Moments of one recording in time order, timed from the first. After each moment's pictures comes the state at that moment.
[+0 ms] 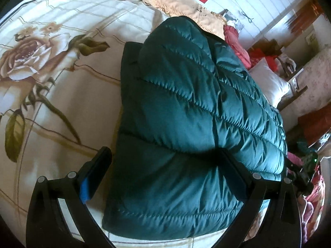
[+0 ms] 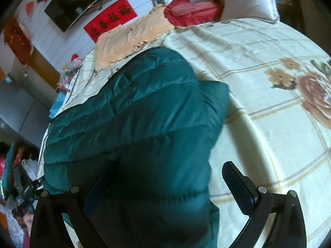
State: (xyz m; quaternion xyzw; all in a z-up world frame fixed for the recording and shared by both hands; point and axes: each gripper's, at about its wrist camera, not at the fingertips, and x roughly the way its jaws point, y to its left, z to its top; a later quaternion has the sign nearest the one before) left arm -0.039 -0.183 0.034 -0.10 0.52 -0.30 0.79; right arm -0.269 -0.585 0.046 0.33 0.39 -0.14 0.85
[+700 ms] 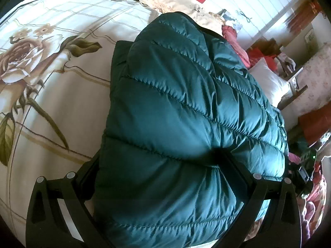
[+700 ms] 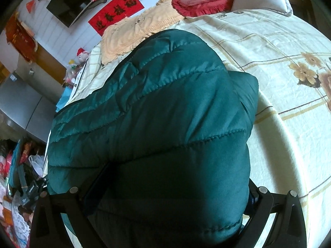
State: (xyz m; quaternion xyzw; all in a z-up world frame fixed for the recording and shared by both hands) left arm -0.035 -0.194 0.029 -0.10 0.51 -0.31 0.80; right arm -0.242 -0.578 0.032 0.35 0.39 -0.12 0.84
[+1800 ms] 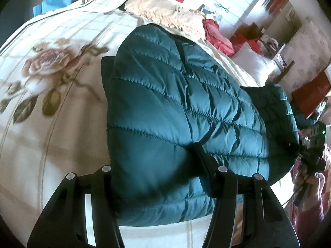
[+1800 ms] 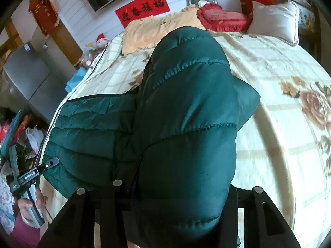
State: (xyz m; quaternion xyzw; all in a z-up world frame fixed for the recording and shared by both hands) left arm -0.133 -0.131 0.071 -0.04 0.49 -0.34 0.80; right arm -0.311 -0.492 0.092 0.26 0.41 -0.09 0.87
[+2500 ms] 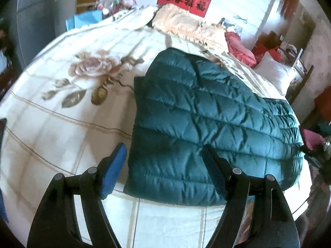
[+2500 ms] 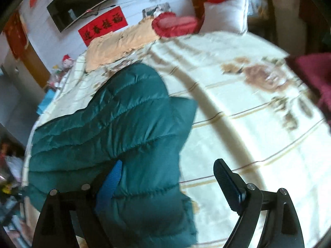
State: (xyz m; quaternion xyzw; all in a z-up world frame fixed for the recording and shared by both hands) left arm -0.196 -0.098 0.096 -0.01 0.43 -0.24 0.87; right arm -0.387 -0.503 0.089 0.26 0.38 -0.26 0.85
